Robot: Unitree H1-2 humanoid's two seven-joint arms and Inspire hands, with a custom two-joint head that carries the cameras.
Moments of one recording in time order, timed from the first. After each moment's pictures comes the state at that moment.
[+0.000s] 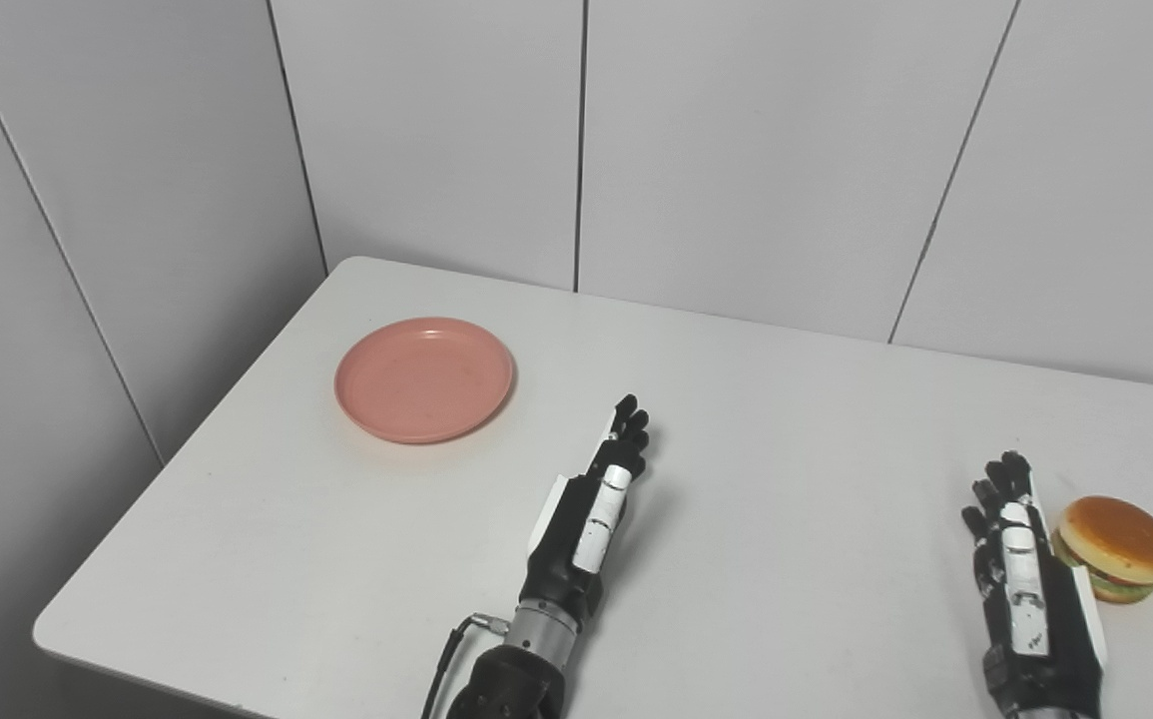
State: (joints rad) left arm -0.11 -0.14 -0.09 0.13 0.00 -0.19 -0.02; right arm -0.16 -0.09 -0.06 0.13 0.16 -0.17 0.09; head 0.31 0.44
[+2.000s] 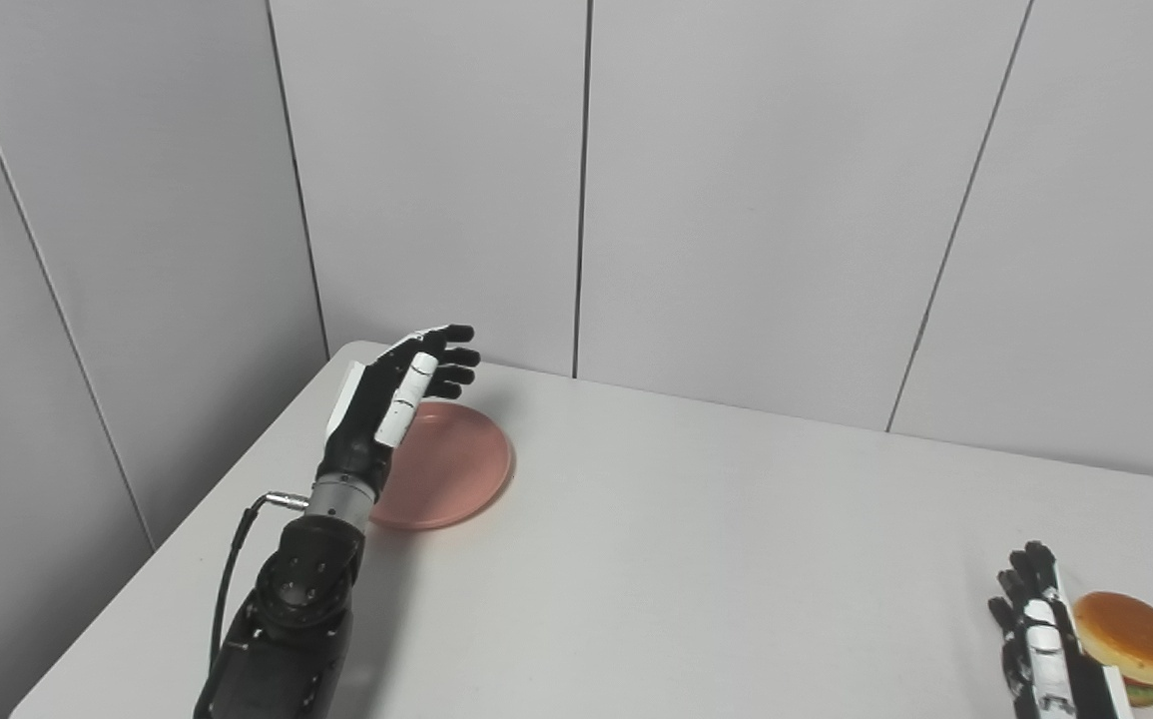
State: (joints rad) left arm -0.41 0.29 0.19 0.20 0.04 -0.03 0.03; right arm -0.15 -0.07 -0.07 0.11 0.13 -0.18 0.10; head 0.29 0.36
